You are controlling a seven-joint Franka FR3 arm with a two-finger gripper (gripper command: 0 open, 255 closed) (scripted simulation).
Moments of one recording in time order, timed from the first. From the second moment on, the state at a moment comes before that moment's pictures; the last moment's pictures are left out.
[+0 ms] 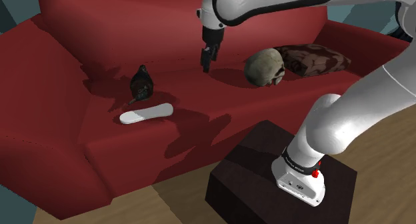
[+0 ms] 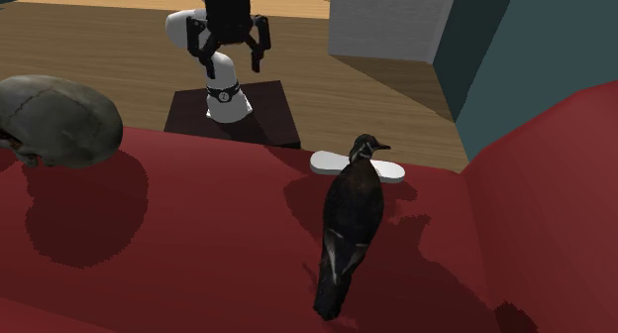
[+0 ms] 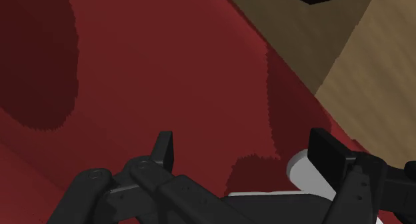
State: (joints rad) arm 0.13 -0.36 0.10 -2.22 -0.09 1.91 -0.15
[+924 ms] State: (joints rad) arm 0.23 0.07 0.18 -1.97 -0.12 2.06 -0.35
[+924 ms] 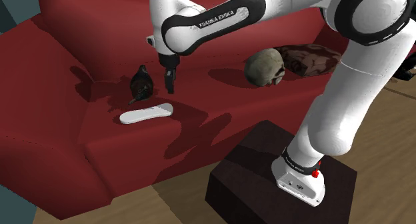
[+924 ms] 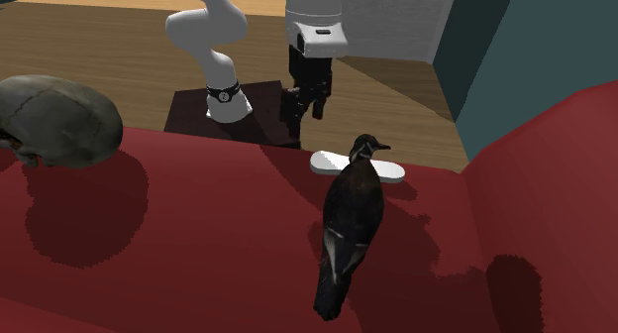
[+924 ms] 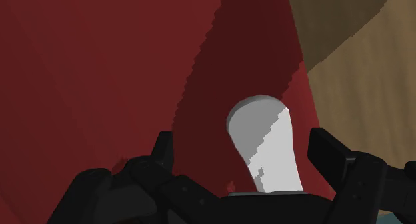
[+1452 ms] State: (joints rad) arm 0.29 0.31 0.24 -1.79 -0.18 2.11 -0.44
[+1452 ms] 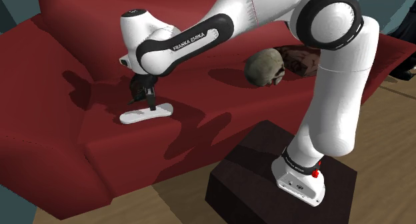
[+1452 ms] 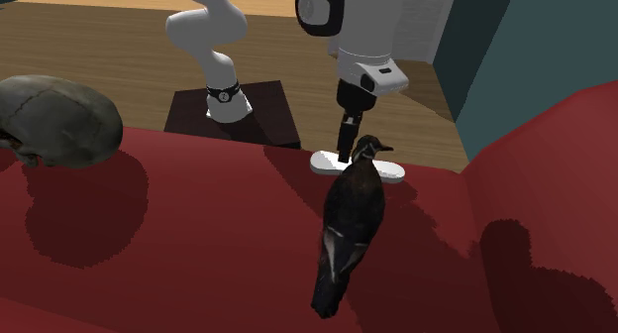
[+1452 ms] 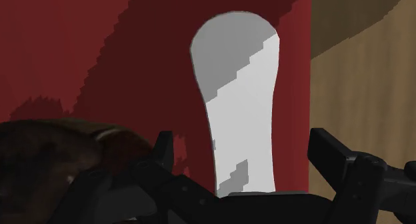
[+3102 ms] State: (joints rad) arm 0.32 0.43 0.24 -1.76 -0.21 2.18 -0.45
